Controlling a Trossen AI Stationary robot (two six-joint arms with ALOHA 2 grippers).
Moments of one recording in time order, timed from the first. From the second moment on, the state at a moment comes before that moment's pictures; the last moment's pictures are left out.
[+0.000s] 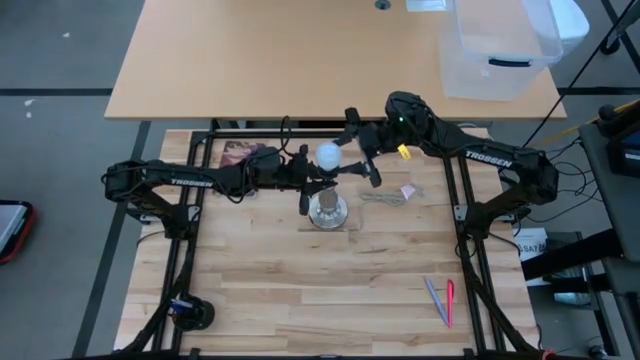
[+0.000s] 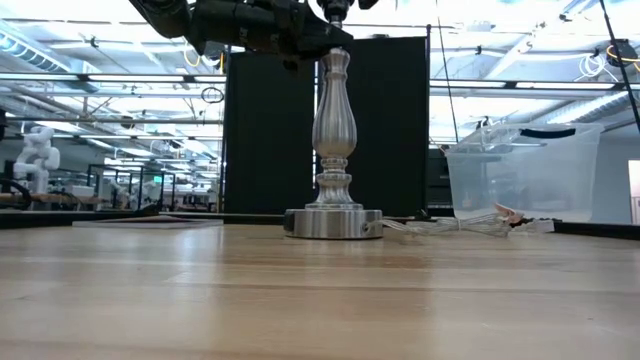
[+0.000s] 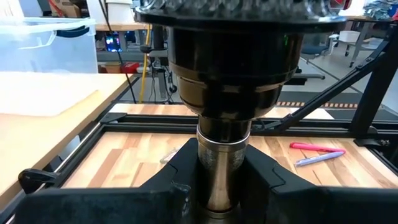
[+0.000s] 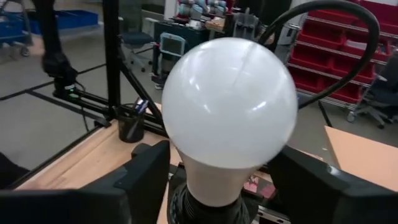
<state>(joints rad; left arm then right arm) 0.20 1.52 0.90 0.43 0.21 0.02 -0.35 1.43 1.40 -0.13 -0.65 -0.30</state>
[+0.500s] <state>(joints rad) 0.19 1.52 0.90 0.43 0.11 -0.01 -0.27 1.43 1.40 -0.04 -0.46 -0.22</state>
